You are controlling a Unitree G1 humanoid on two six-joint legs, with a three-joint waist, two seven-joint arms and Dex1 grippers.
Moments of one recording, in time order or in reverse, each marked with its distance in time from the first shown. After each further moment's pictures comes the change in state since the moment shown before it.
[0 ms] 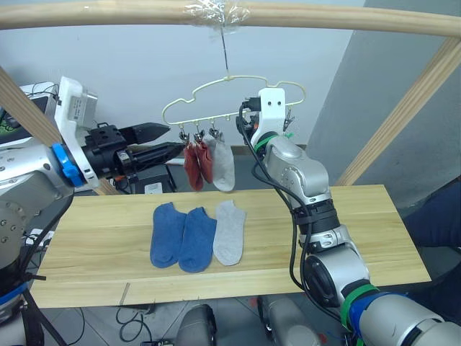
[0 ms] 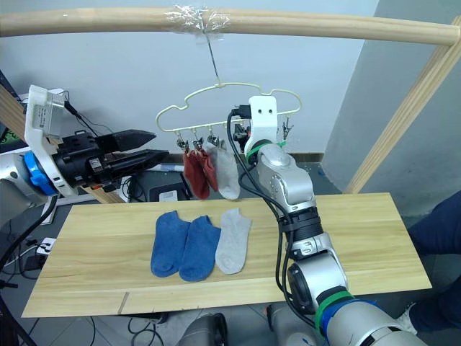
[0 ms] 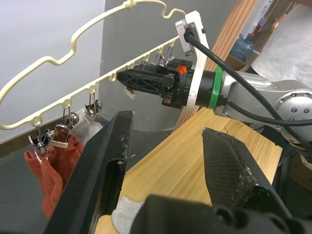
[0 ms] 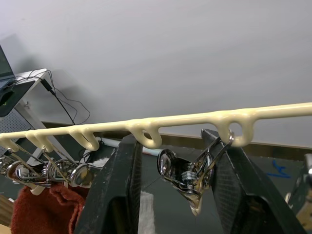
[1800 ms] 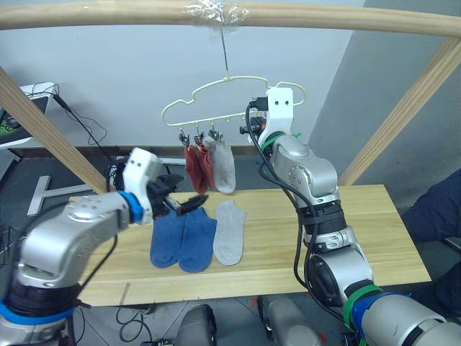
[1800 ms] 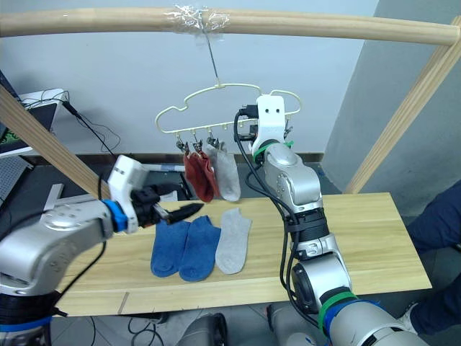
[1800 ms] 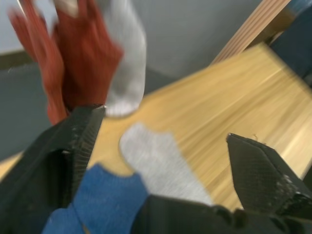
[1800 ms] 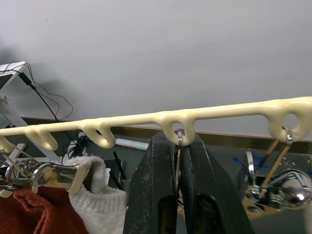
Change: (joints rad) left arm 0.169 -0.232 -0.394 0.060 0.370 -0.085 0.192; right arm 0.013 -0.039 0.003 -0.079 -0.010 0.095 -0.032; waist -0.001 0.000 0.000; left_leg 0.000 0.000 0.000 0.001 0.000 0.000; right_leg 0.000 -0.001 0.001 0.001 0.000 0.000
